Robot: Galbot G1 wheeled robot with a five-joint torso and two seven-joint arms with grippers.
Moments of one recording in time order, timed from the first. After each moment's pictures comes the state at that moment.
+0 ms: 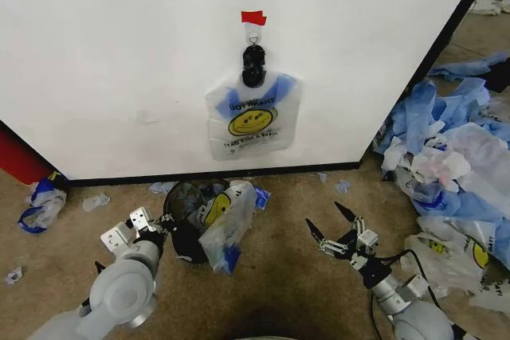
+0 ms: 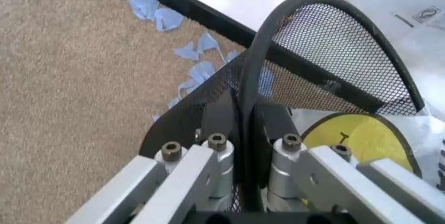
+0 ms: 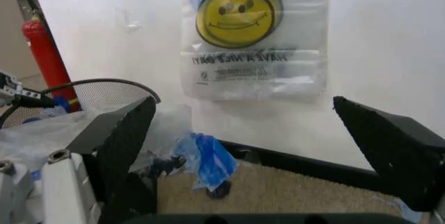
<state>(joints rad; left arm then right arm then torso) 1.23 -0.70 -0.13 -2.16 -1.37 0.03 -0.87 -1.43 0.68 0.12 1.89 0.63 0.58 -0.04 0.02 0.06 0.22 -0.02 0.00</state>
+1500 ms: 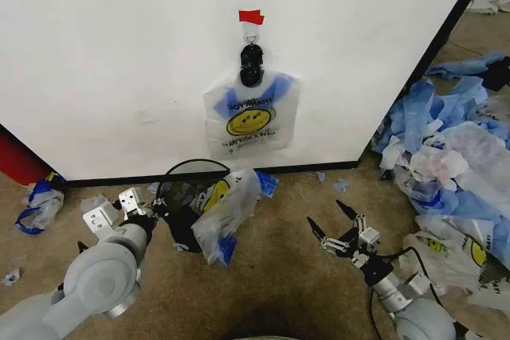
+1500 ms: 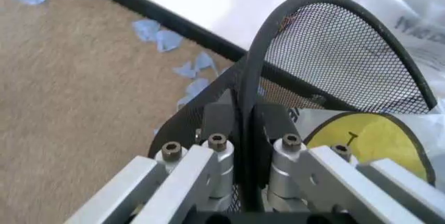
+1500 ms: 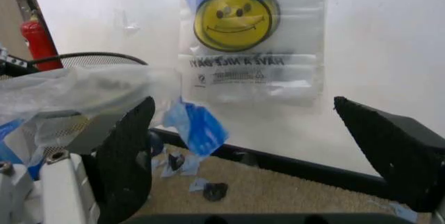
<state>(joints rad) 1.22 -0.60 -0.24 -2.29 -1.50 0.02 -0.97 -1.42 0.67 0.12 1.90 0.64 0.58 -0.04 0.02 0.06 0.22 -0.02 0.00</state>
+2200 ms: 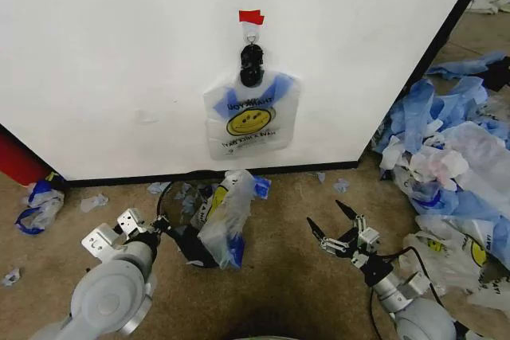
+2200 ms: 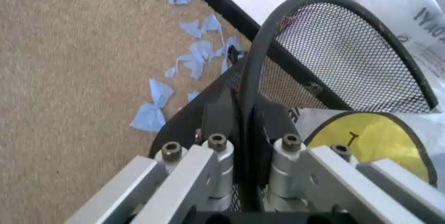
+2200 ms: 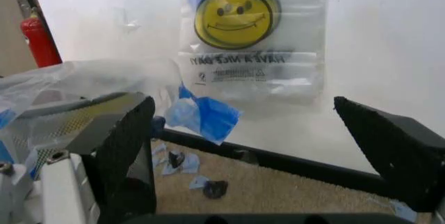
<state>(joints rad) 1.36 -0.82 -0.32 -2.33 -1.47 0.01 -1.01 -1.42 0.67 0.11 1.90 0.64 0.57 -0.04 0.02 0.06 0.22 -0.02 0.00</state>
